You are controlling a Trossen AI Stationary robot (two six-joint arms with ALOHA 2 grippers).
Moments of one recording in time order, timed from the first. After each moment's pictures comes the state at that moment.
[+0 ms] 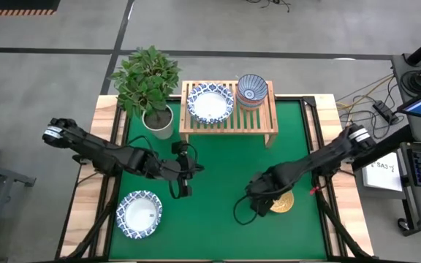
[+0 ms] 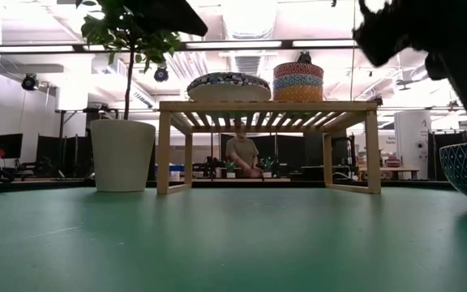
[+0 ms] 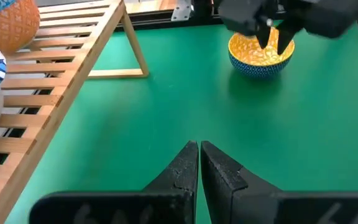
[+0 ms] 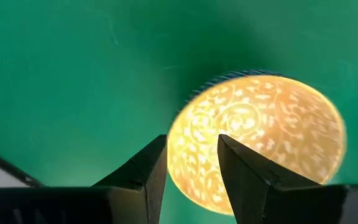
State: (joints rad) left arm -0.32 1.37 1.04 -0.28 -0.46 -0.14; right arm 0.41 1.64 1.23 -1.09 -0.18 1.14
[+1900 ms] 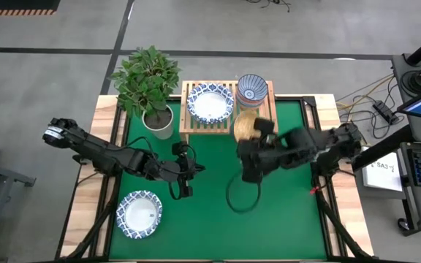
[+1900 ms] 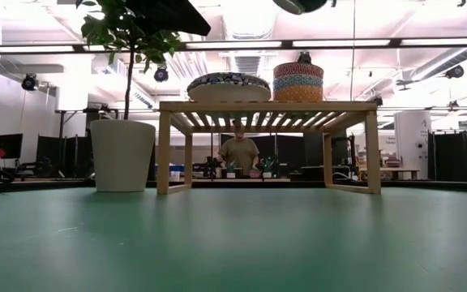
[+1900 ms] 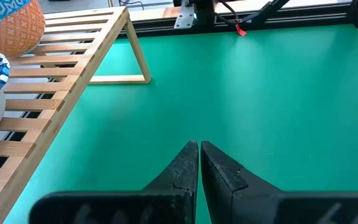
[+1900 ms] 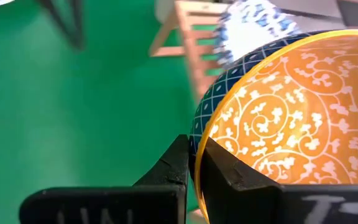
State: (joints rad) left arm -0.33 1.38 1.02 -0.22 -0.49 -0.14; right arm 0.30 1.79 2.23 -1.57 0.58 0.31
